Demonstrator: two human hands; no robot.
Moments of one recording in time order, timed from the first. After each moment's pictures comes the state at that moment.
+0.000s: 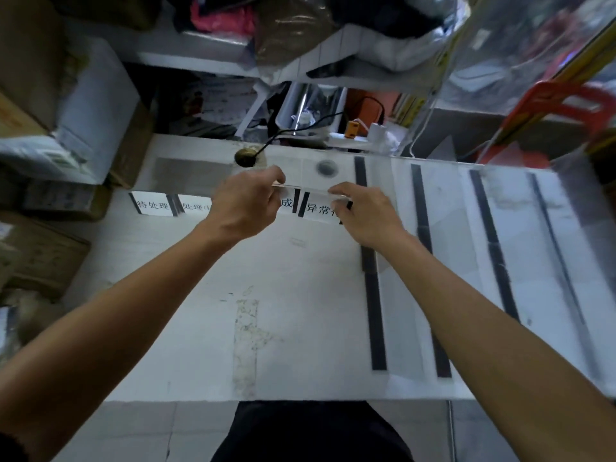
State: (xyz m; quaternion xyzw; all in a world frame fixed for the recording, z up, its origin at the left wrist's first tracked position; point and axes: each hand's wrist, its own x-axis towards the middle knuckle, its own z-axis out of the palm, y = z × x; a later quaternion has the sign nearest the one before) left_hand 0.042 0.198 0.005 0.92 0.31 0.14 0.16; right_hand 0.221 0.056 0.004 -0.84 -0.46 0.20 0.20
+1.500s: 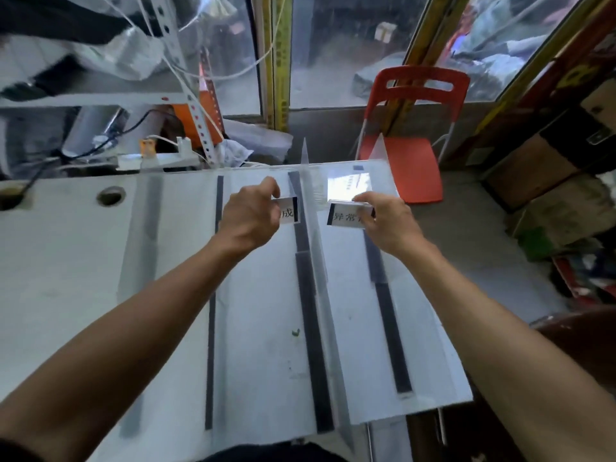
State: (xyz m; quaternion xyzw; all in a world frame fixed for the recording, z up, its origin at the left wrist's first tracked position) left_hand 0.475 -0.069 -0.020 0.91 0.31 0.12 0.24; right_hand 0.642 -0.250 -0.007 -0.89 -0.38 0.14 0.19
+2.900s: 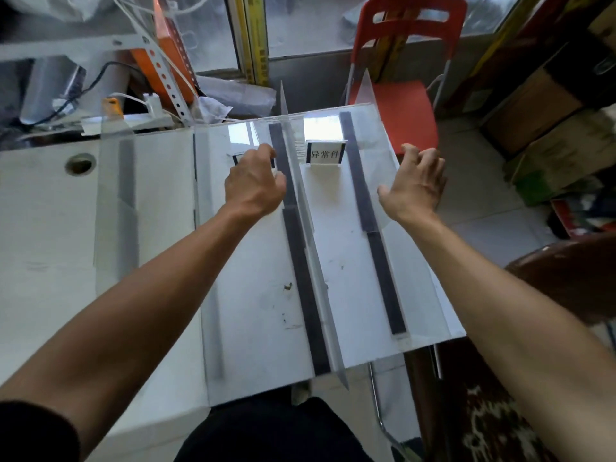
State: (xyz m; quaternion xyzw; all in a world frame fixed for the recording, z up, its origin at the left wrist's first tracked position) left_hand 0.496 -0.110 -0.058 0.90 0.35 0.12 0.23; right_hand 0.651 -0.307 -0.050 -0.97 -0.21 0.01 0.10
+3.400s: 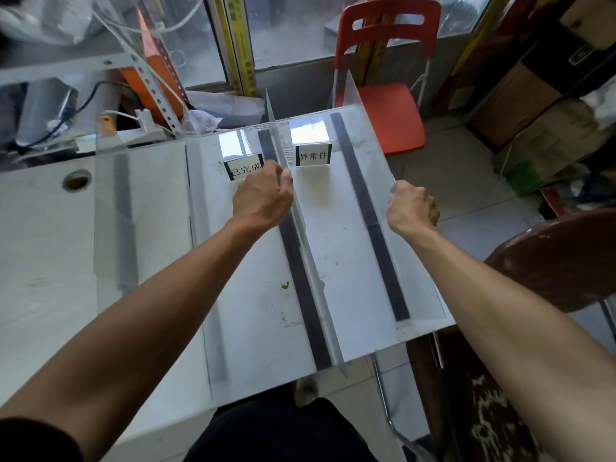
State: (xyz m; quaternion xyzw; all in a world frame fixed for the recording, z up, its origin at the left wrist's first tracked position) left_hand 0.494 -0.144 -0.050 0.89 0.35 0.09 0.28; right_hand 0.640 -0.347 -0.064 -0.98 -0.14 0.10 0.06
